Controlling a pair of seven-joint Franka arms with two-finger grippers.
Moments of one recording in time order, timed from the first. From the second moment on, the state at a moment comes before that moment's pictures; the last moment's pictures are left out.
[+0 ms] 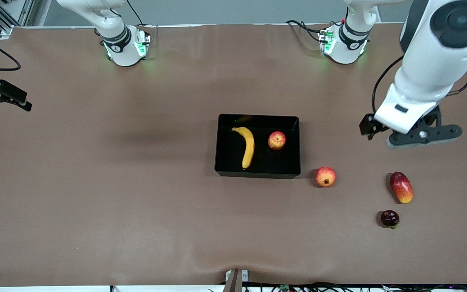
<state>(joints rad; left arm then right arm) 0.08 0.19 -0.47 -1.41 0.34 1.57 -0.39 0.02 -0.01 -0.08 -1.54 0.03 1.53 -0.04</state>
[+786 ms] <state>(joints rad) 0.02 -0.01 -0.18 -1.50 0.14 1.49 -0.14 0.02 -0.01 -0.08 -1.54 0.03 1.53 -0.04</state>
